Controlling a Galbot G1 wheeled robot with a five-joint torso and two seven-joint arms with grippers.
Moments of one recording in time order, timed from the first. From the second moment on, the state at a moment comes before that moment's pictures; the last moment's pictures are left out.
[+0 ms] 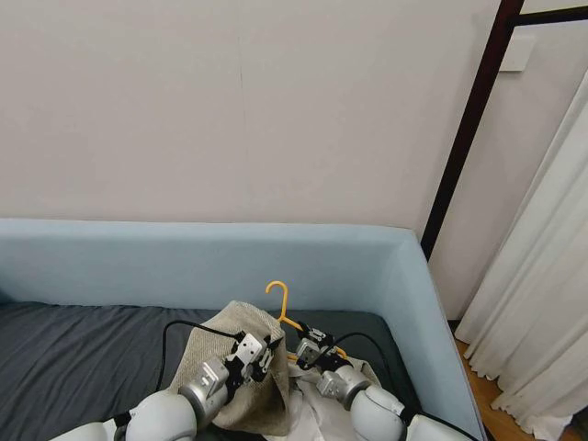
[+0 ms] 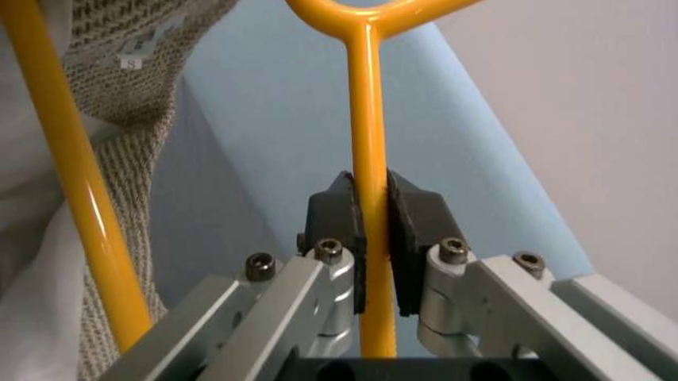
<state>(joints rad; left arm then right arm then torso) 0.84 -0.55 0.41 -2.11 -0.60 0.17 -0.24 -0.69 0.99 -0.49 1.64 -0.15 -0.26 0.24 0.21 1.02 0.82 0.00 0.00</state>
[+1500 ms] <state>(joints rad) 1.10 -0.51 0.06 -2.23 -0.64 0.03 -0.25 -0.87 0.92 -0.29 1.69 -0.17 -0.18 0.30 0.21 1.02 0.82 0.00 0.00</state>
